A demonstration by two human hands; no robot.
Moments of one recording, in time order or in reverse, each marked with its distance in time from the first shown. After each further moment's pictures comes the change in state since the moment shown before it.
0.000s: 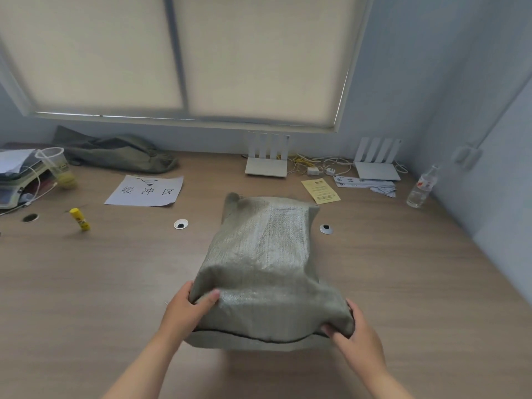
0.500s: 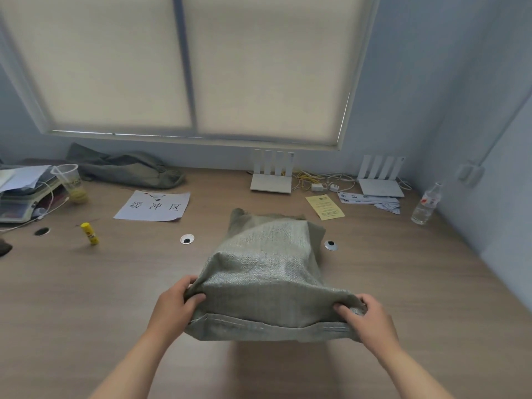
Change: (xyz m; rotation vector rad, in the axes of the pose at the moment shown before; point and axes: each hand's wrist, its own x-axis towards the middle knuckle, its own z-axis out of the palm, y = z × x) left_hand 0.013 0.024 -0.038 0.251 0.094 0.273; right_hand 0.041 -0.056 -0.033 0.029 0.047 0.001
